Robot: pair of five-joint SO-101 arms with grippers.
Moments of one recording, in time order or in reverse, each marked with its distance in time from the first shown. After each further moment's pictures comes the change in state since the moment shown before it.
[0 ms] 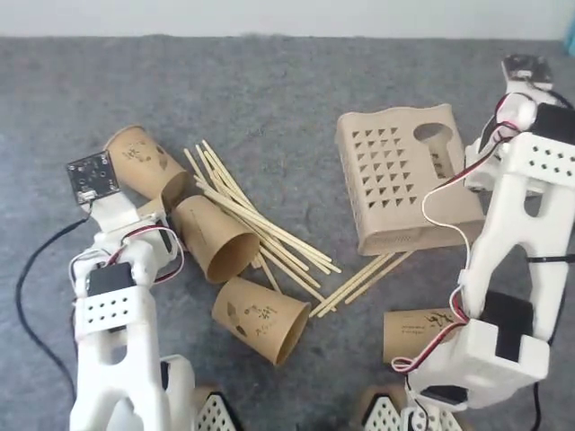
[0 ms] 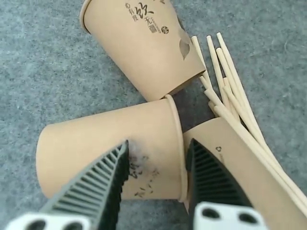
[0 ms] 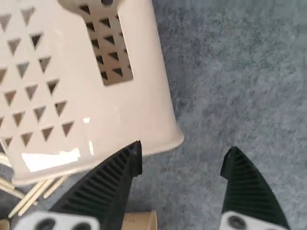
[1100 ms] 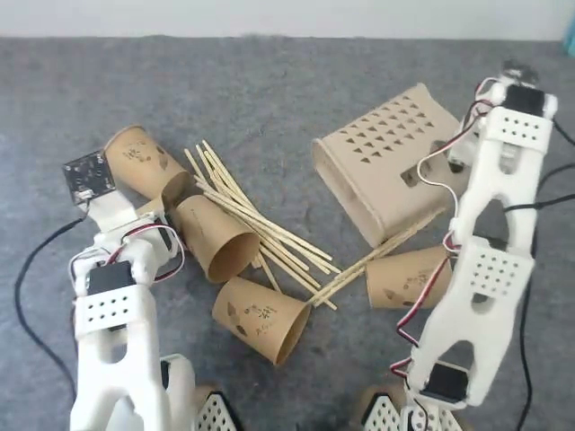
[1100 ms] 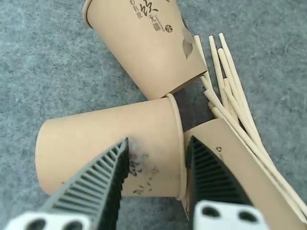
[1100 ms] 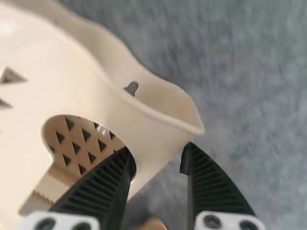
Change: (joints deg) left arm 0.0 0.1 -0.6 0.4 2.5; right arm -0.6 36.9 -31.8 5.5 -14.9
